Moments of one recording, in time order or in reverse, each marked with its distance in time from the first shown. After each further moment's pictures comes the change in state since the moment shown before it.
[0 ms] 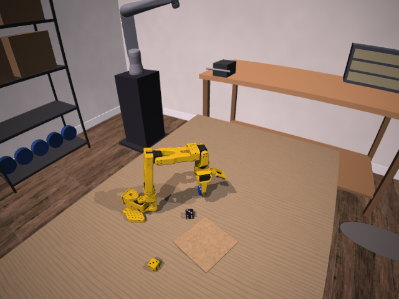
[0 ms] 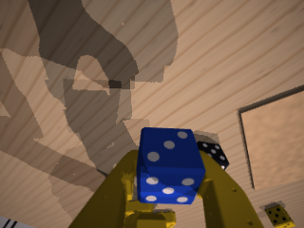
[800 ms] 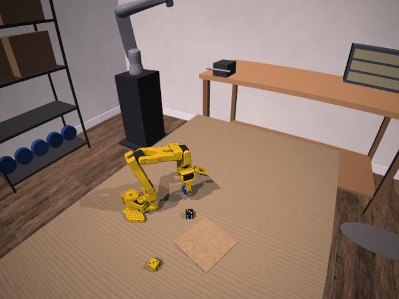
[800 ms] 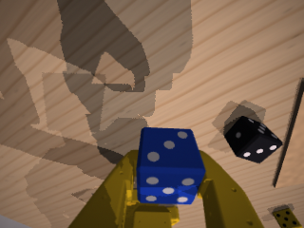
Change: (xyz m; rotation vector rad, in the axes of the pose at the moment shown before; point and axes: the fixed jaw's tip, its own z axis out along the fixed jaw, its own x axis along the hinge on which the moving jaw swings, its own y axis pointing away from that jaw) arm 0.051 0.026 0.008 0.001 -0.015 -0.168
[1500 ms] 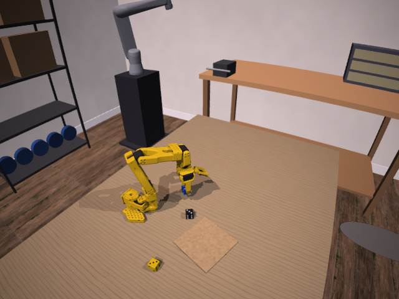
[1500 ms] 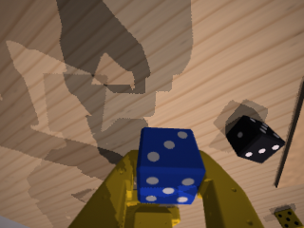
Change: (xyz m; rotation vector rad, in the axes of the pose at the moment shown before) arm 0.001 0.000 0.001 0.000 -0.001 0.004
